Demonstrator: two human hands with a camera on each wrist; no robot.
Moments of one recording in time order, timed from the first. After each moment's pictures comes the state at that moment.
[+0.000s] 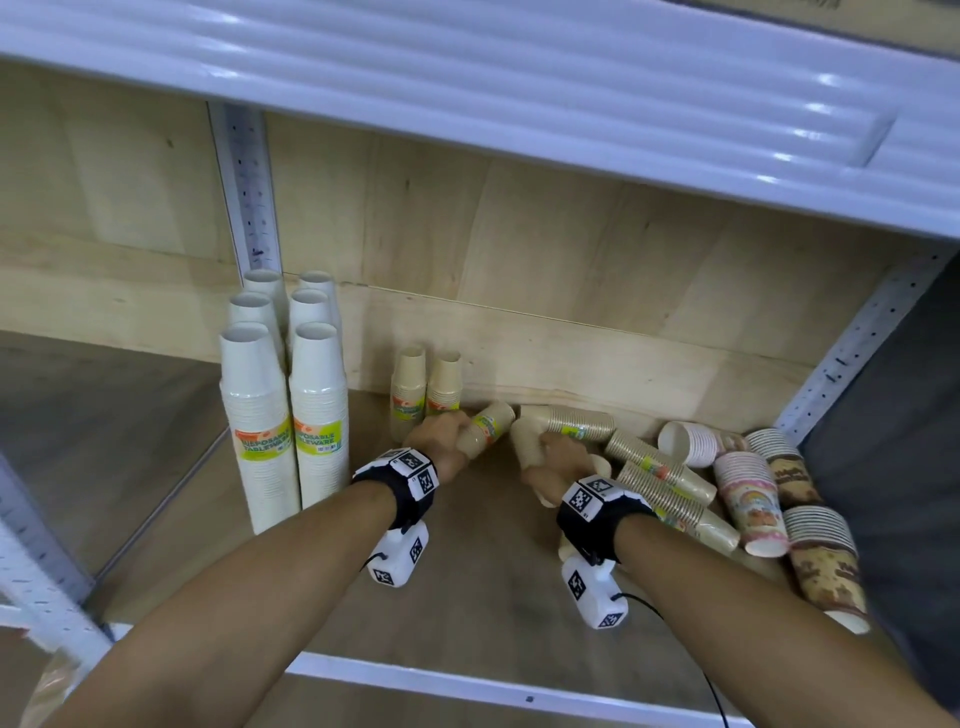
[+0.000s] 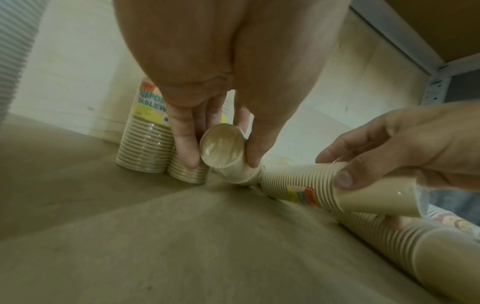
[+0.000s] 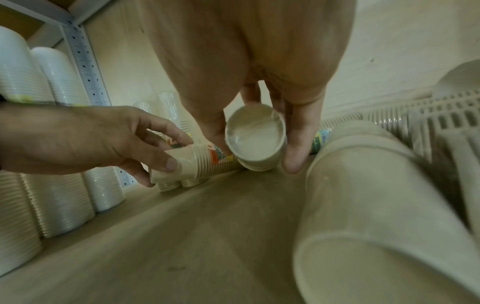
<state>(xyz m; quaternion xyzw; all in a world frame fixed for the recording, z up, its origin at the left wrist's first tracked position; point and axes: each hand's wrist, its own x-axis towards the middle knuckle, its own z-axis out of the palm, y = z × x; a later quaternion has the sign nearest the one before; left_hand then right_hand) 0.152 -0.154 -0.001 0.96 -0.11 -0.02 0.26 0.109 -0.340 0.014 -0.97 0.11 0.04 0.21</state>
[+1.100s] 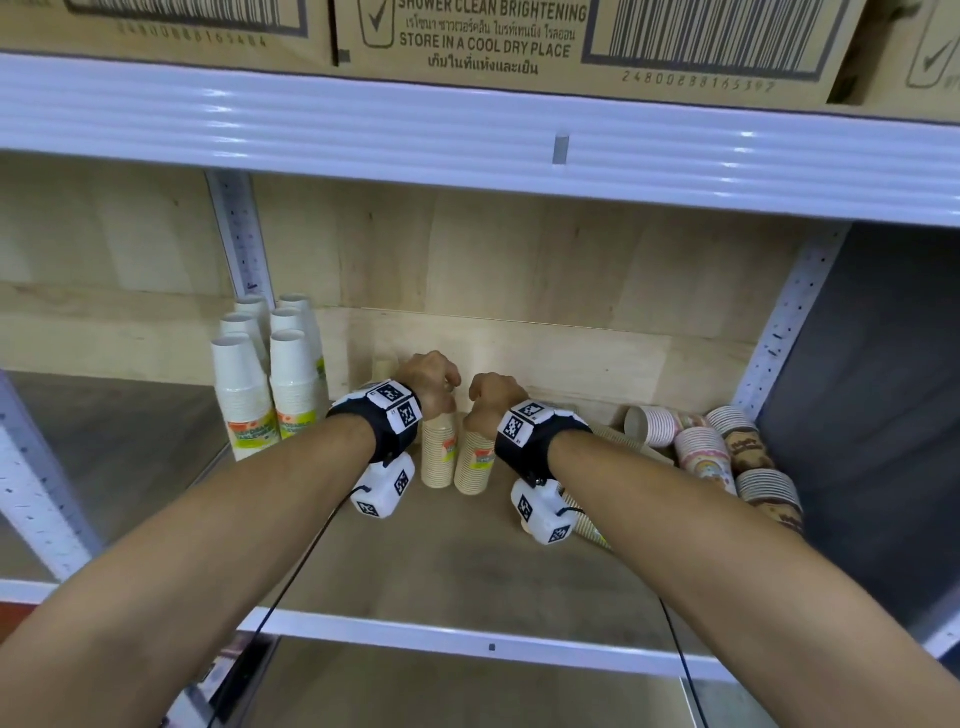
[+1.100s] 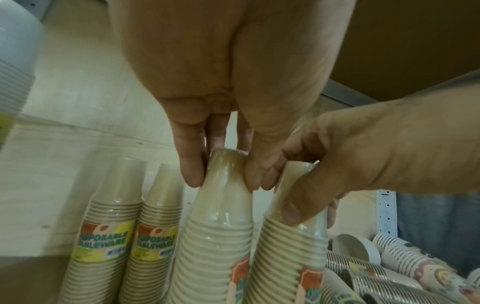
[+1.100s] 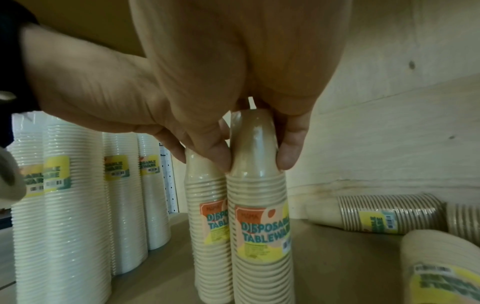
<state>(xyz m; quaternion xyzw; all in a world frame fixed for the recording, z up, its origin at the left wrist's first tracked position) 0.107 -0.181 0.112 0.97 -0.14 0.02 0.20 0.092 -0.308 0.093 -0.99 -0.02 -0.02 0.16</state>
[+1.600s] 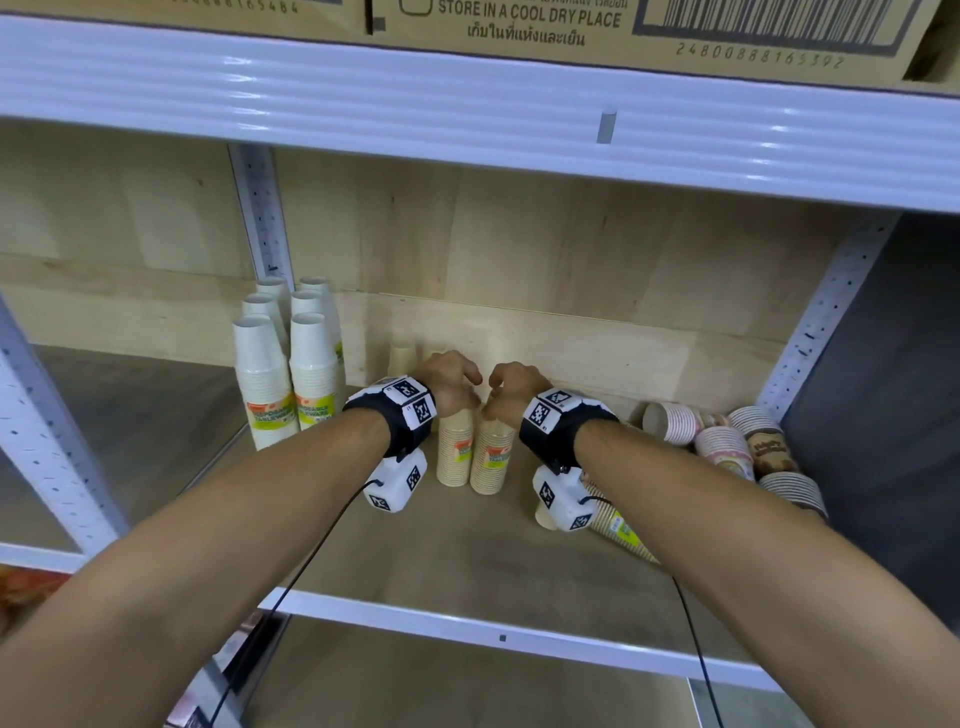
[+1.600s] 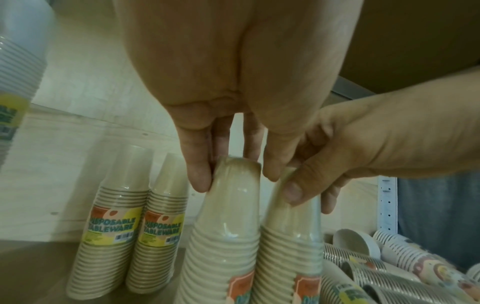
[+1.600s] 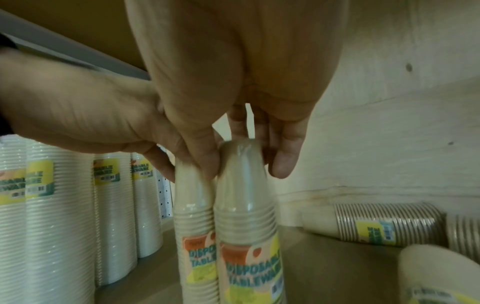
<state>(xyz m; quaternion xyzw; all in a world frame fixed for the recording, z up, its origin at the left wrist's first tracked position) 0.110 -0.177 0.097 0.96 -0.14 -0.01 0.23 0.091 -0.316 0.099 -0.98 -0.04 0.02 0.18</state>
